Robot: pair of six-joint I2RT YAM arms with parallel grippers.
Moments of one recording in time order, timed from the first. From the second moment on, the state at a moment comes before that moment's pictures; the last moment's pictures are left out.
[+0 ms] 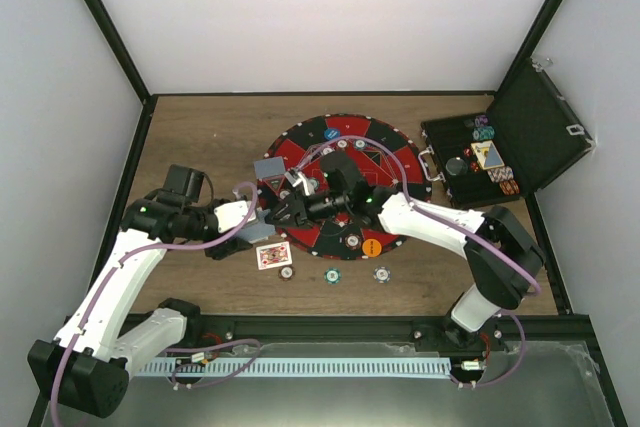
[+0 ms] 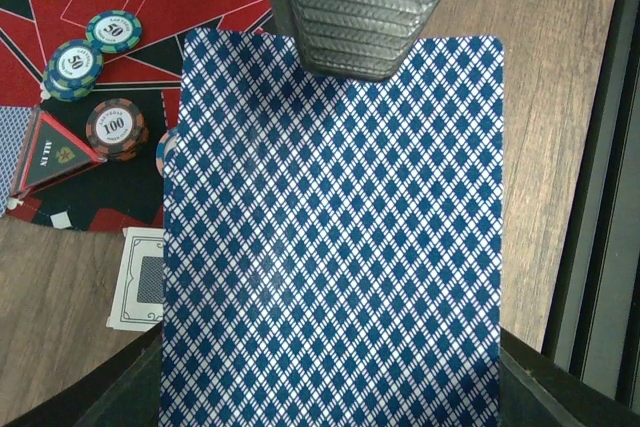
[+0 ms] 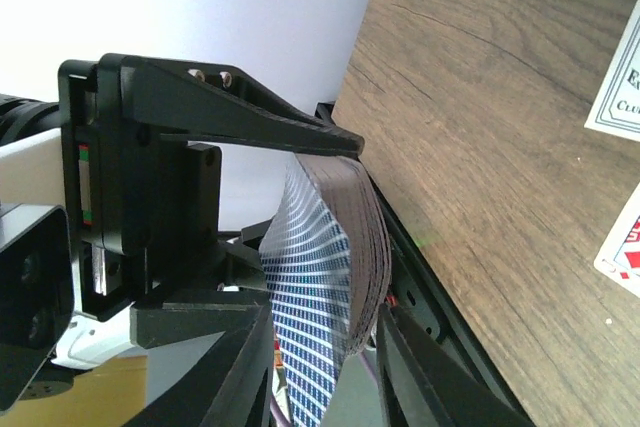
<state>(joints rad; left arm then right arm) -0.27 0.96 0.92 -1.08 0.51 0.89 0.85 1.59 1.04 0.09 -0.81 0.95</state>
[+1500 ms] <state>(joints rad) -0.27 0.98 0.91 -1.04 0.46 0.90 0.43 1.60 1.16 -0.06 -0.94 0.82</state>
